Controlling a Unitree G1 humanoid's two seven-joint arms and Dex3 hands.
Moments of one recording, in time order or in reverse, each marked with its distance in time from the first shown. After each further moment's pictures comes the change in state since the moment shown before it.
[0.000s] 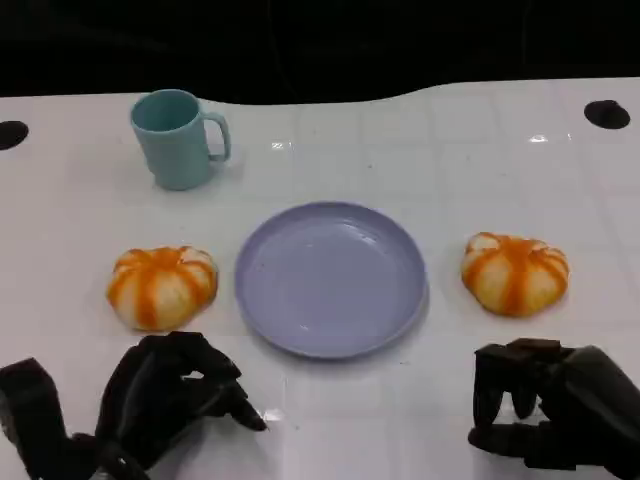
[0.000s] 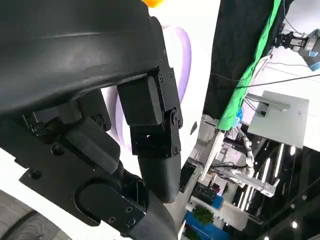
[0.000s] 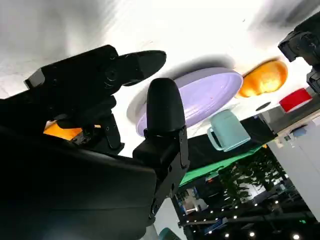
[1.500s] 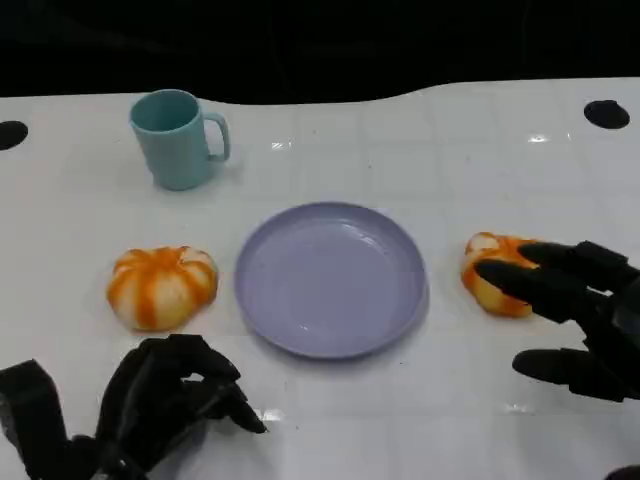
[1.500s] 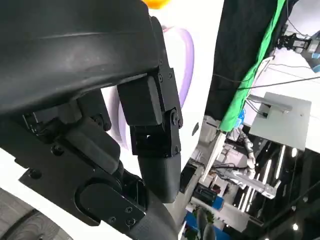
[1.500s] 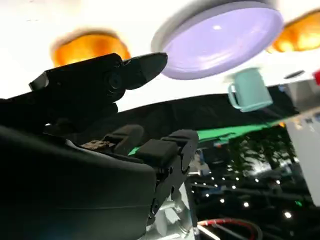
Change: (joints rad) left arm -0.005 0.002 0.000 0.022 -0.003 -0.002 -0.001; right arm 0.017 -0.091 -0.143 -0.306 -0.058 0.206 0.077
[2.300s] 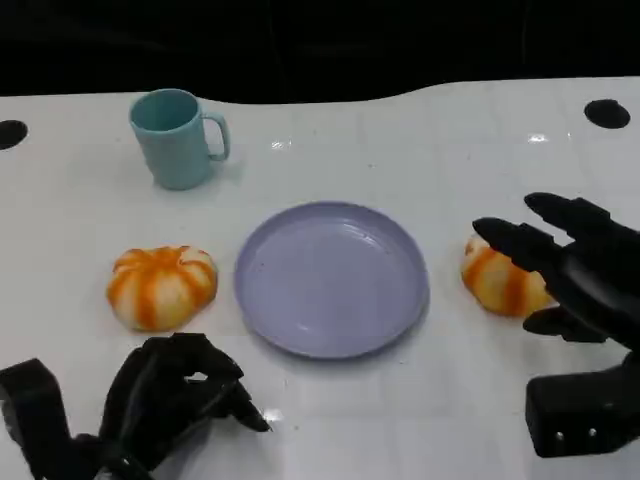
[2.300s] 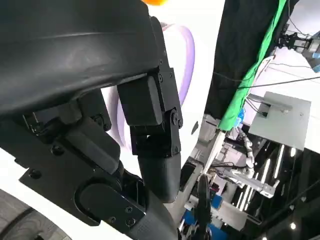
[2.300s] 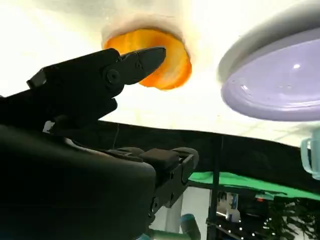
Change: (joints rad) left arm 0.000 -0.007 -0.001 -0.006 -0.002 0.008 0.000; right arm -0.301 0.002 0.191 0.251 -0.221 0.277 0.055
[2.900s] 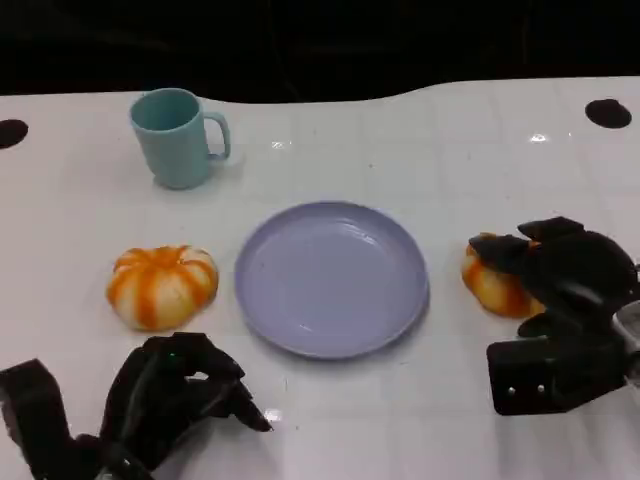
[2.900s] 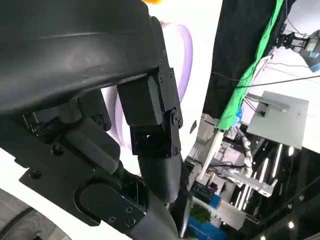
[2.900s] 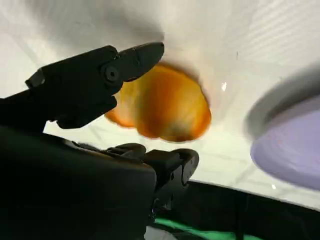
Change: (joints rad) left arm 0.011 -0.006 0.000 -0.025 -0.001 0.008 0.003; right arm -0.280 0.122 0.196 0.546 -0.011 0.054 -0.061
